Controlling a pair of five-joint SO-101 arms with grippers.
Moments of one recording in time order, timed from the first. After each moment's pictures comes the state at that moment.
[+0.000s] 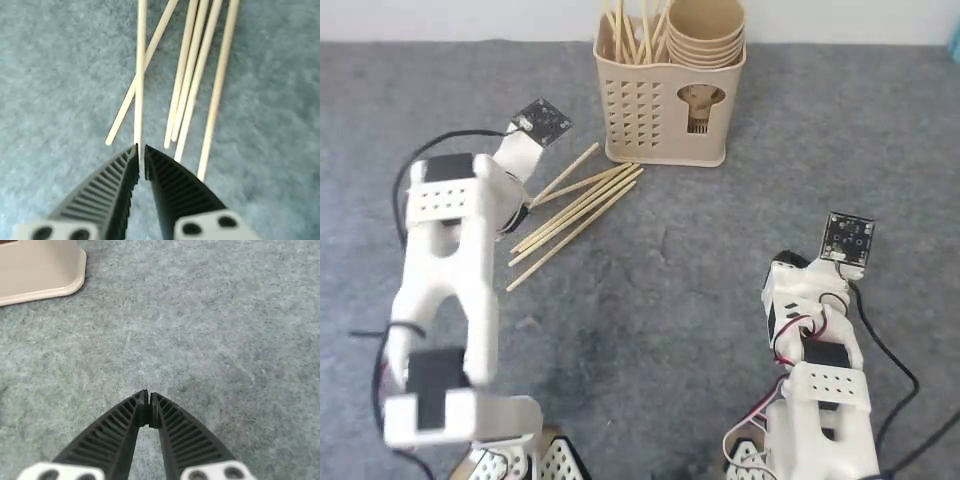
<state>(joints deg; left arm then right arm) -13.3 -2.3 15.7 73.7 -39.3 3.3 -55.9 87.3 16.6 -7.3</state>
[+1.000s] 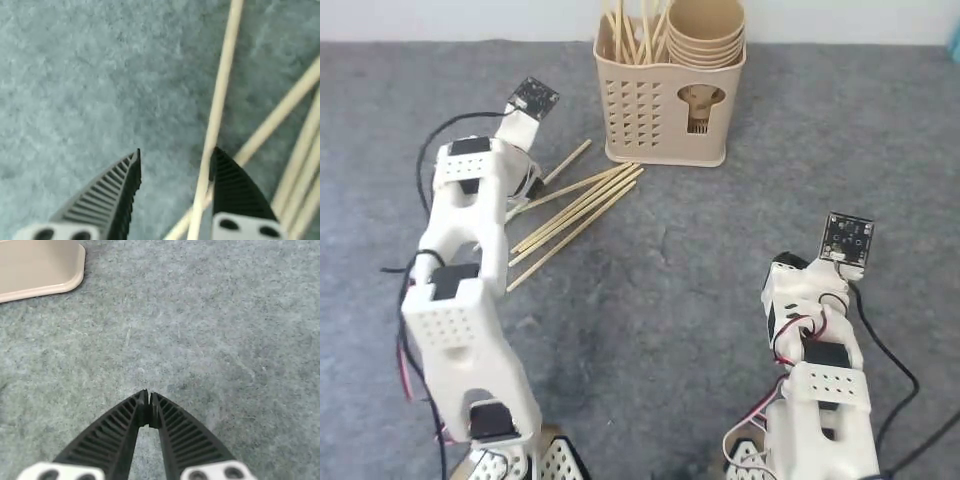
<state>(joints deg) -14.8 32.9 -7.3 53.7 -32.6 3.3 -55.9 87.3 17.1 -7.3</state>
